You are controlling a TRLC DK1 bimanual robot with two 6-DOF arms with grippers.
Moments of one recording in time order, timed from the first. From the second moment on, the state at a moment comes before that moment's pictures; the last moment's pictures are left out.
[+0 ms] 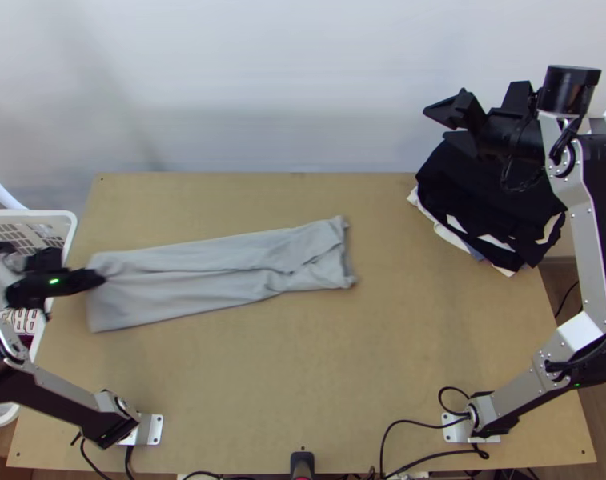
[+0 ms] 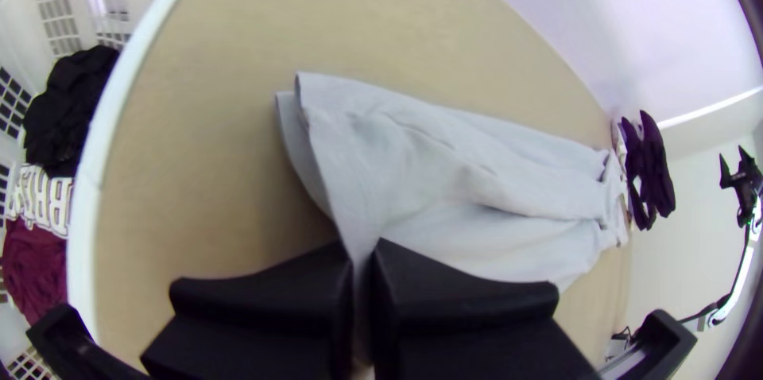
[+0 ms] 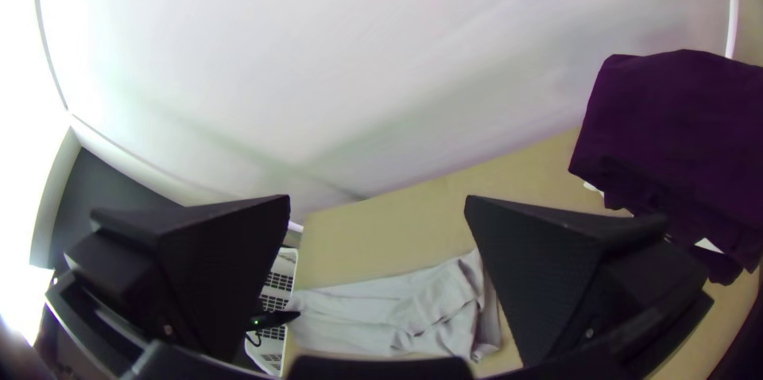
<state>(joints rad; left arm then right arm) 0.73 1.73 1.15 -0.78 0.59 0.52 0.08 1.69 2.10 -0.87 -0.54 0.65</state>
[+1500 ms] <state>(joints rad) -0.38 1.86 1.81 -0.93 0.41 -0.04 0.07 1.54 1.78 -0.79 -0.54 0.65</state>
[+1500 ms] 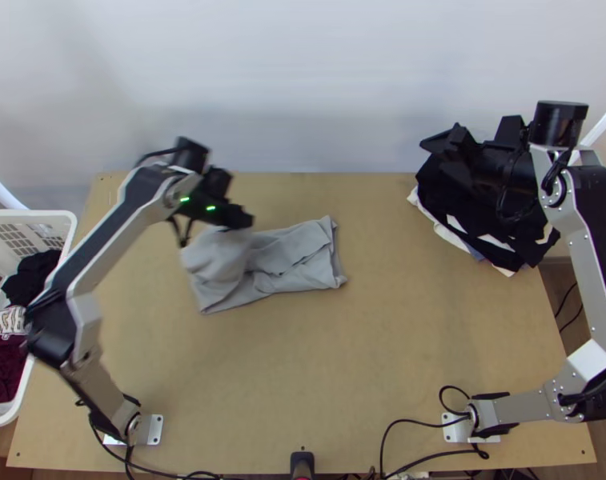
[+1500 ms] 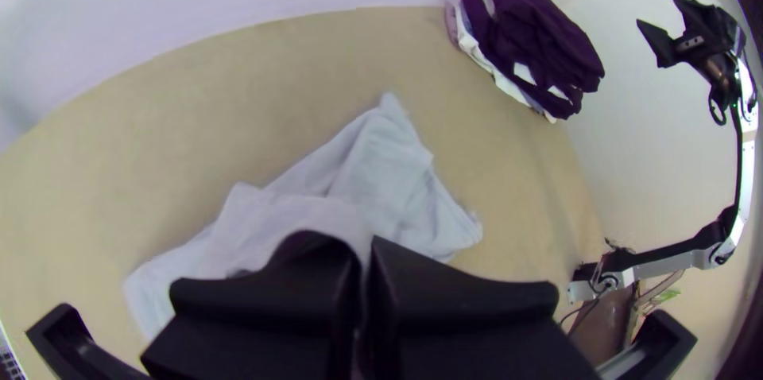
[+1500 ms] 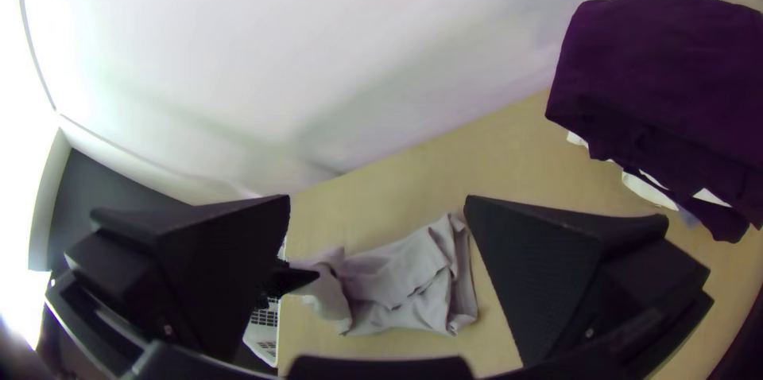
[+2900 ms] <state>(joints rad) -0.37 1.89 2.08 -1.13 0.29 0.08 0.44 1.77 1.72 -0.87 -0.47 0.44</state>
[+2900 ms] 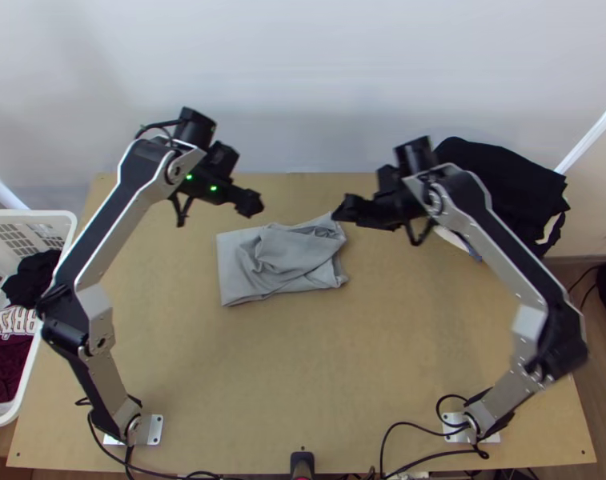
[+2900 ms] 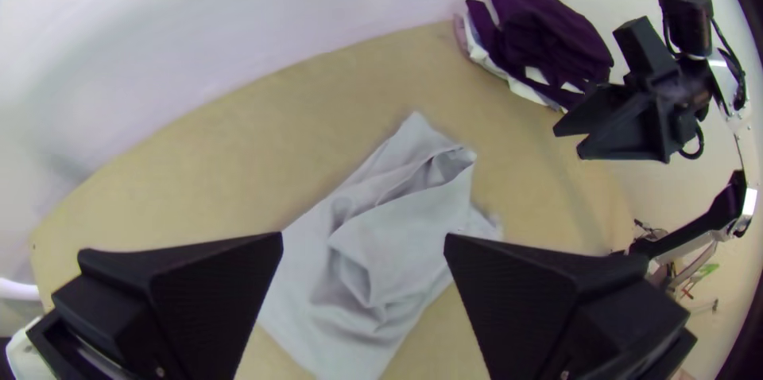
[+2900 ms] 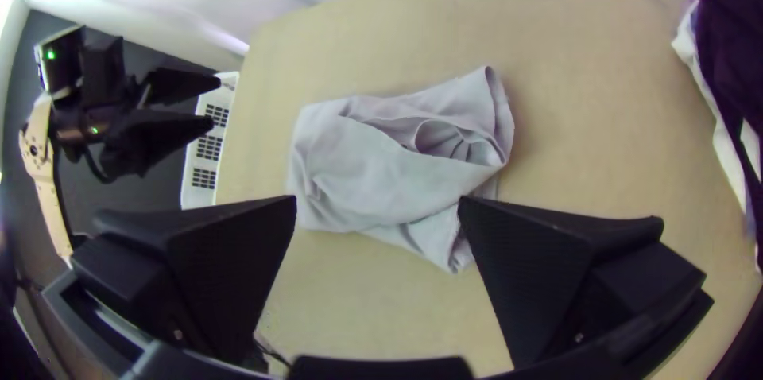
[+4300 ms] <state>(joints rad) -0.19 1.68 1.88 -1.14 0.29 0.15 0.61 2.32 2.23 -1.07 -0.31 0.07</state>
